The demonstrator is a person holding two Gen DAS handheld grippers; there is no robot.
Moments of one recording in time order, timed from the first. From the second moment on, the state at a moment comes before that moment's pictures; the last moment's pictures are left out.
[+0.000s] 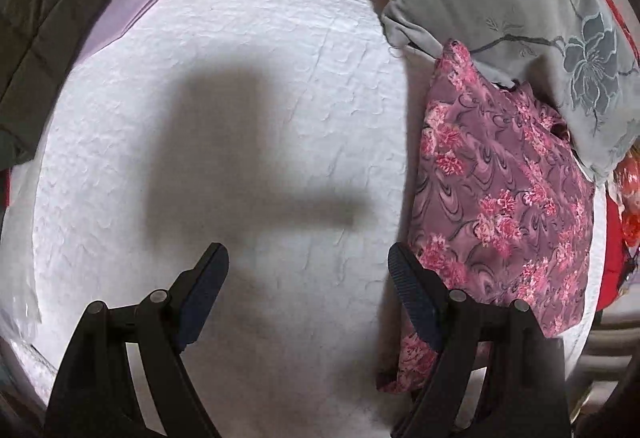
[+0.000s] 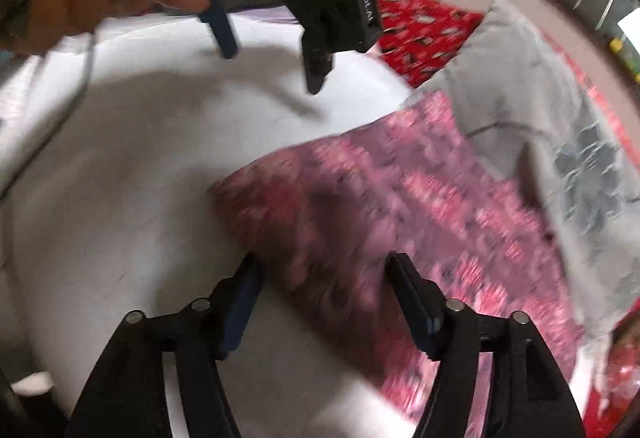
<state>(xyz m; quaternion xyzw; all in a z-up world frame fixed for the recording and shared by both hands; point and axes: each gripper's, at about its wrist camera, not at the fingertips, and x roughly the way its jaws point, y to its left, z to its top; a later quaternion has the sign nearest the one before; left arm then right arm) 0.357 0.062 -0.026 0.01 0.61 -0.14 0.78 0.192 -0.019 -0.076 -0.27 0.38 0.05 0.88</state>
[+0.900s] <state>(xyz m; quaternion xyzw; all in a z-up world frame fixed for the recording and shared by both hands) 0.385 -0.077 -0.002 -0.05 0.63 -0.26 0.73 0.177 -0.082 -0.016 -0.13 0.27 0.05 0.95</state>
